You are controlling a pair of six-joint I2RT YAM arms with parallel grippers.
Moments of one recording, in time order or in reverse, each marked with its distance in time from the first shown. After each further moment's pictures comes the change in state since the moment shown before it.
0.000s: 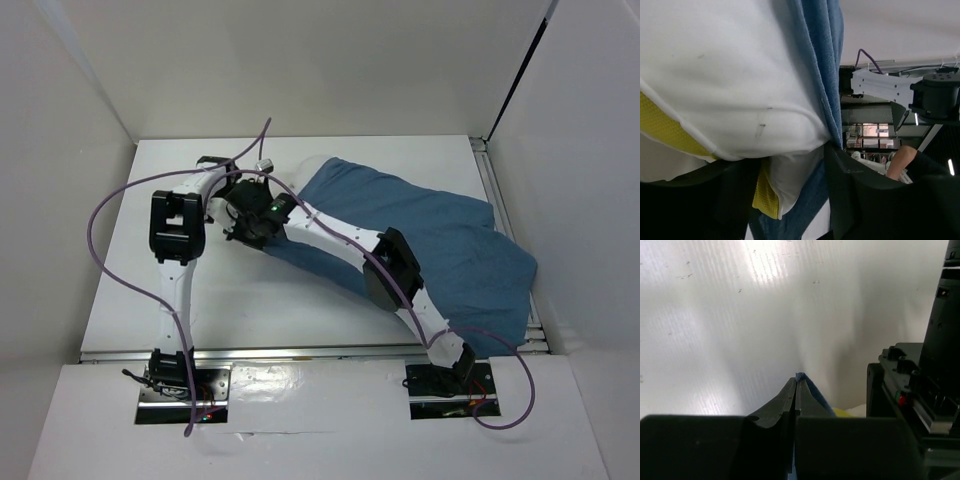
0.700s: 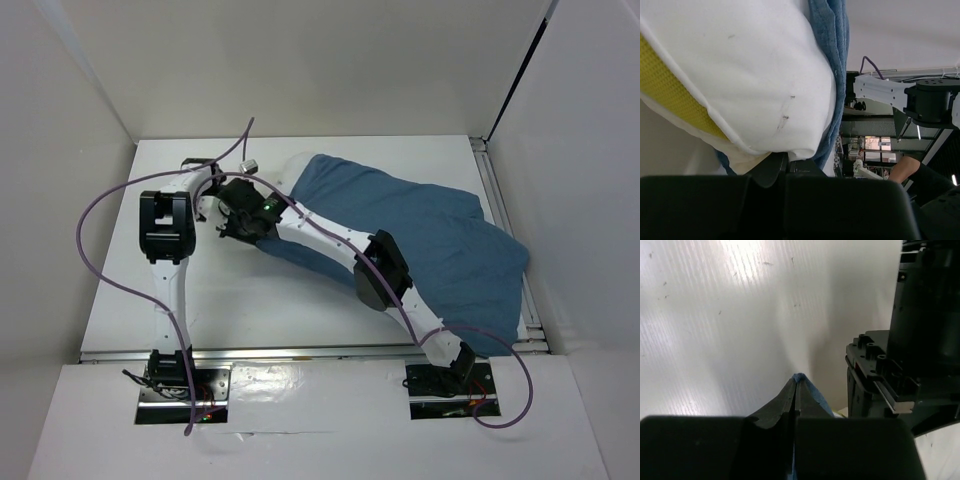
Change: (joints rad) left arm 0.086 -0.027 -0.055 -0.016 -0.021 0.037; right arm 0.008 0.091 0.132 -0.008 0.043 -0.067
